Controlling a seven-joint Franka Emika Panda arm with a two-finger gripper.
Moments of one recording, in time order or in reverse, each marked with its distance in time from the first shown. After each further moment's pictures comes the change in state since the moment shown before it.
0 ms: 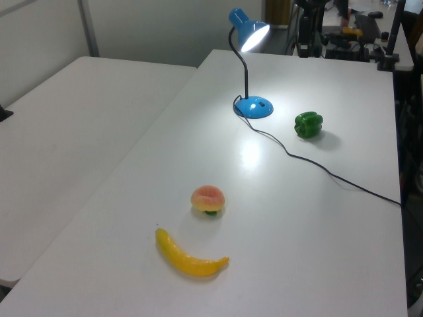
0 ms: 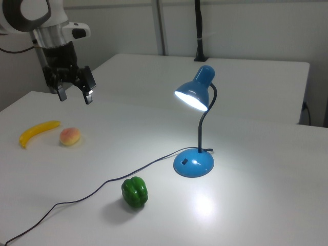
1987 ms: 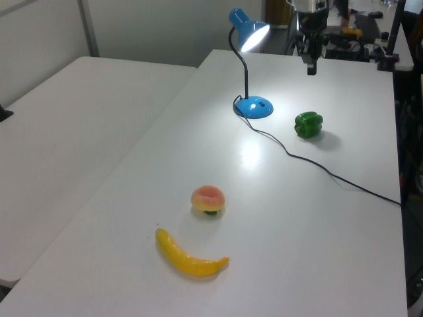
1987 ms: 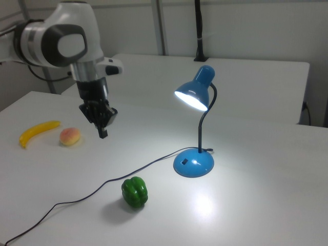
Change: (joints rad) arm -0.125 0.035 -0.017 -0.172 0.000 0.127 0.036
